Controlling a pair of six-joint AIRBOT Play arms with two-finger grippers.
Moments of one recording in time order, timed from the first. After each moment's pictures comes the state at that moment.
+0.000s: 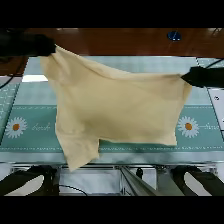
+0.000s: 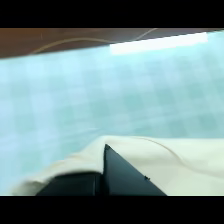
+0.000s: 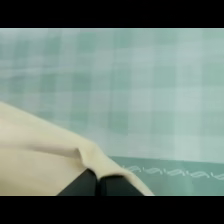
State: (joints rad) left arm -0.13 -1.24 1.42 1.29 -0.89 -1.46; right arm -0.10 -1.01 1.15 -1.13 1.09 1.49
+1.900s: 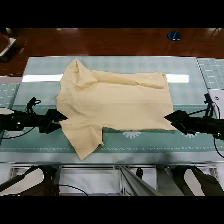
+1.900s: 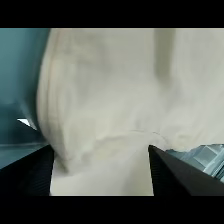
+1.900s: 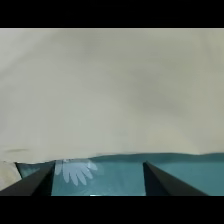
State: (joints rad) left arm 0.38 -1.23 0.54 0.77 -1.13 -1.25; right arm -0.39 -0.77 0.46 -0.81 1.16 1.38
